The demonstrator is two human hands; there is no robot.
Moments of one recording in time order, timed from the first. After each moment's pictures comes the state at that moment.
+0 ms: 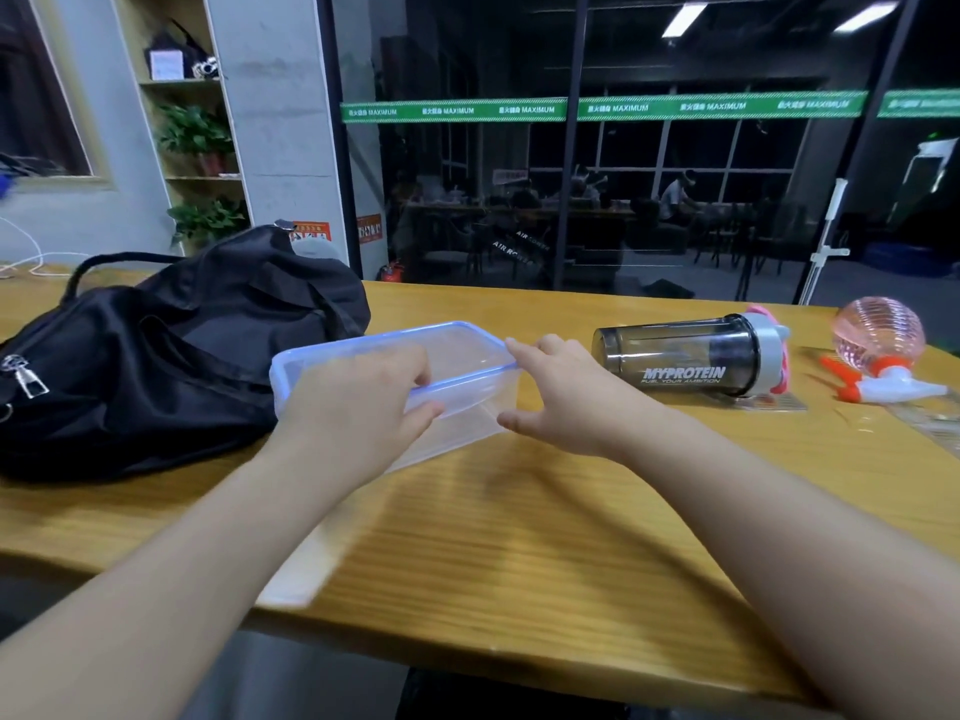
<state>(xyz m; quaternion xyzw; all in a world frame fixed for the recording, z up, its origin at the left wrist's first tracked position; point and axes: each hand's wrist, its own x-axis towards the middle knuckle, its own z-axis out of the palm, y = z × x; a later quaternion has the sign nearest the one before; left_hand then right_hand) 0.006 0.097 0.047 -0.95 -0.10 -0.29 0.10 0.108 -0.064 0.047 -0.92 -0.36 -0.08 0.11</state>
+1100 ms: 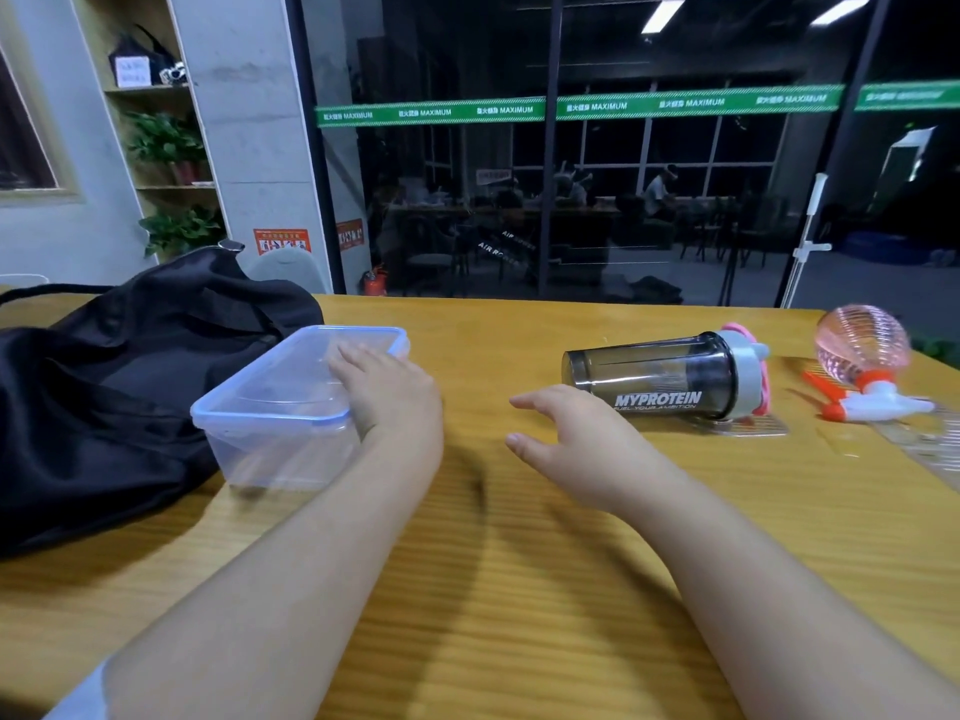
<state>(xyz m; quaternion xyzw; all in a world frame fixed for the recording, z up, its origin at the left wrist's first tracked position) 0.135 0.068 0.032 -0.92 -0.29 -0.07 0.26 0.135 -0.099 0.032 -0.91 -0.32 -0.07 0.25</state>
